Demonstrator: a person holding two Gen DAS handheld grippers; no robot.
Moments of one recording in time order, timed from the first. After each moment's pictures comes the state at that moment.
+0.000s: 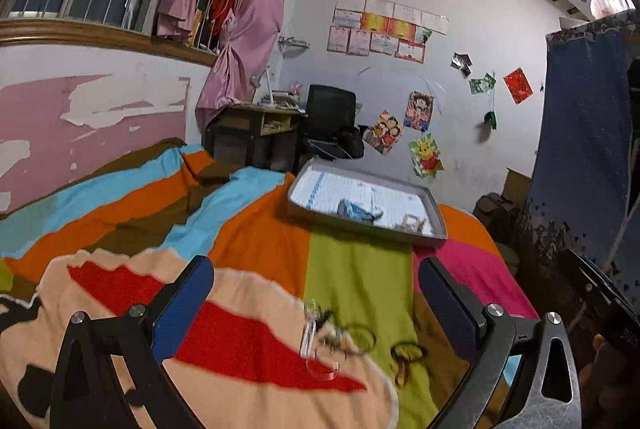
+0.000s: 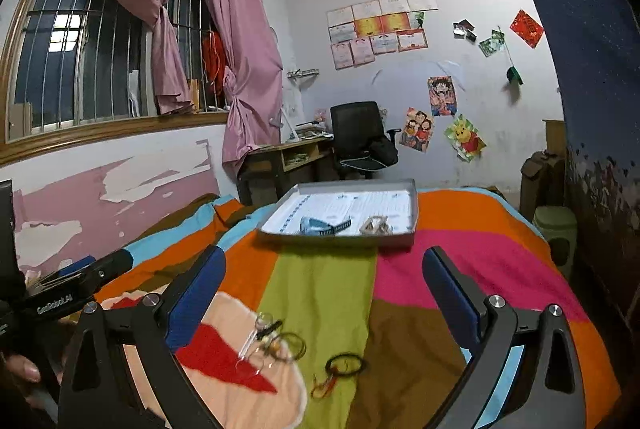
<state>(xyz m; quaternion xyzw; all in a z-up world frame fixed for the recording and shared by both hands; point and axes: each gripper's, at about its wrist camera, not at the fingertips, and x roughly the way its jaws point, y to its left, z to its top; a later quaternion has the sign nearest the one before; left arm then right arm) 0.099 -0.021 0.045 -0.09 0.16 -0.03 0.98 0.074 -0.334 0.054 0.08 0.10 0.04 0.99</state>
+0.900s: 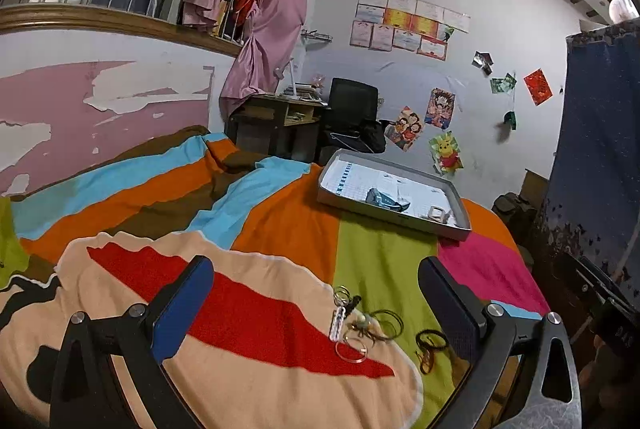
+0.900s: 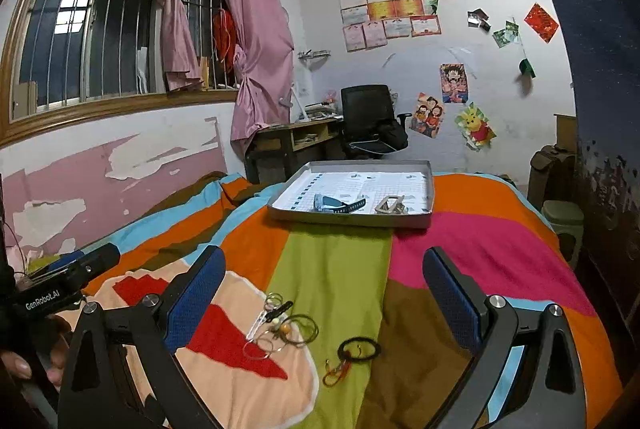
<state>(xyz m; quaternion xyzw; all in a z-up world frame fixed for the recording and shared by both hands) 0.100 0.002 0.028 -0.10 0.18 0.01 0.98 0.101 -0.314 0.047 0.06 0.13 0.06 0.99</state>
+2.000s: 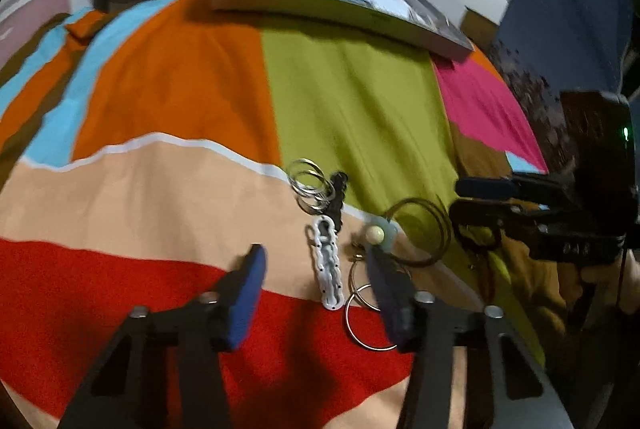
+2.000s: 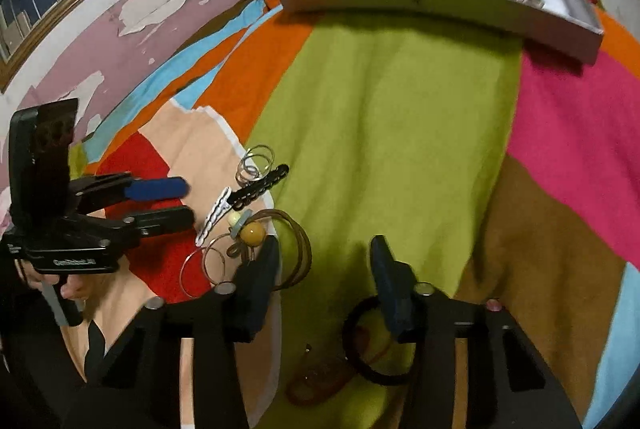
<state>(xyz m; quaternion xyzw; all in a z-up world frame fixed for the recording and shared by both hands) 0.289 -0.016 -0.114 -0.02 0.46 -0.21 0.86 0.310 -0.283 -0.108 0.03 0.46 0.24 0.86</state>
